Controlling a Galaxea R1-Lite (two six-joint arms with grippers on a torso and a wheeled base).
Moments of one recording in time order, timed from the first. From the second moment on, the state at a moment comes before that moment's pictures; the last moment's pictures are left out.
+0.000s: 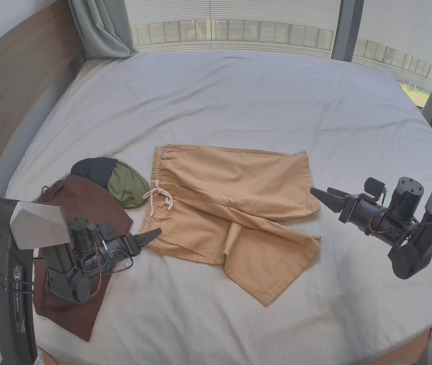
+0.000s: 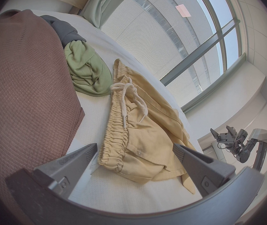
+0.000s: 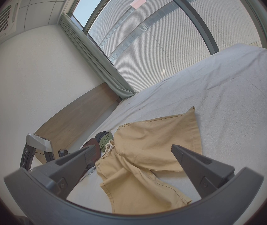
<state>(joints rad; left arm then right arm) -0.11 2.48 -0.67 -1.55 -0.50 -0.52 0.14 2.11 -0.56 -1.54 0.53 0.42</state>
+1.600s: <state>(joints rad) -0.10 2.36 -0.49 -1.55 -0.52 -0.43 0.08 2.32 -0.47 -1.52 0.55 0.46</state>
